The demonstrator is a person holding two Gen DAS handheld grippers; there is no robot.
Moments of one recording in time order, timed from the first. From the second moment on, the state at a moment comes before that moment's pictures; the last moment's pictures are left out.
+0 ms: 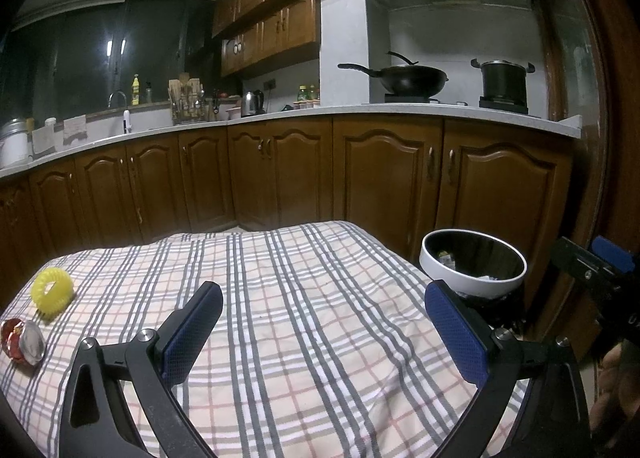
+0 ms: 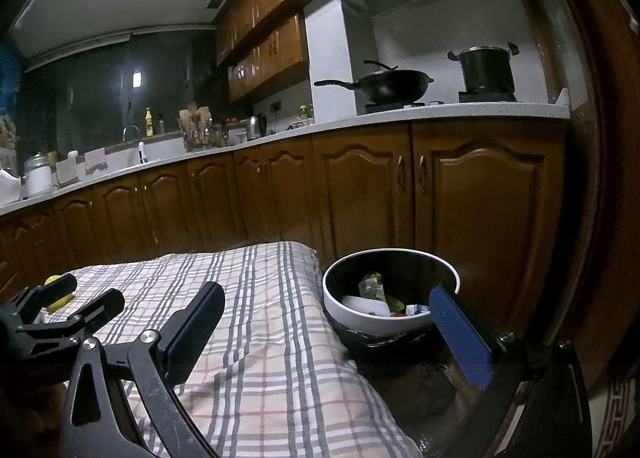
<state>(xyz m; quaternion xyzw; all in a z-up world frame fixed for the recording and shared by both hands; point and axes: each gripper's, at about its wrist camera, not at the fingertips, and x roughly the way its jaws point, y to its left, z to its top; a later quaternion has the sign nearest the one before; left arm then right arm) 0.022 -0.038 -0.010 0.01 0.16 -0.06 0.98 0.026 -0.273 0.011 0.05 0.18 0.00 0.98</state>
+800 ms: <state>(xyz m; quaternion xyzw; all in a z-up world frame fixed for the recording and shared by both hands) 0.022 -0.036 -0.011 0.01 0.16 -0.07 0.98 0.025 -0.270 0.013 0.04 0.18 0.01 0.98</state>
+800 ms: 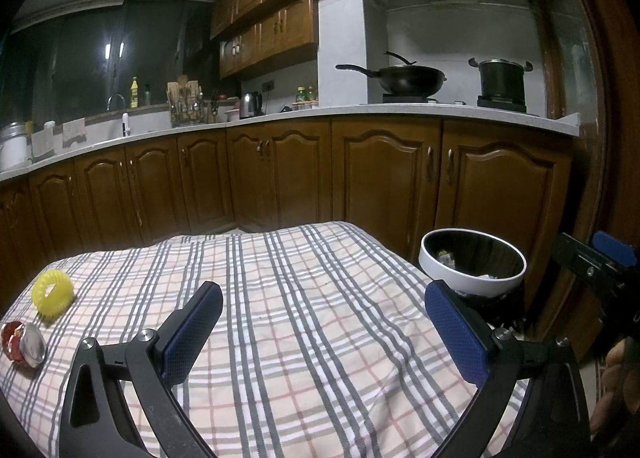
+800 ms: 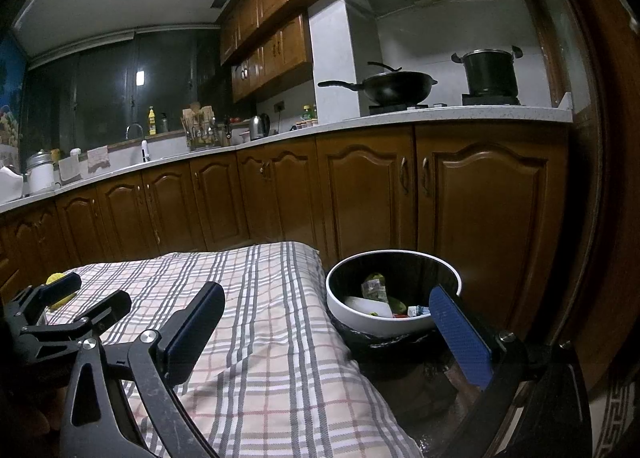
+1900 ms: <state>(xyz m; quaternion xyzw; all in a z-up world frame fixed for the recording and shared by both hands) 0.022 -0.033 -0.013 0.01 0.16 -0.07 0.98 0.025 -0.265 0.016 0.05 0.18 0.01 0.98</state>
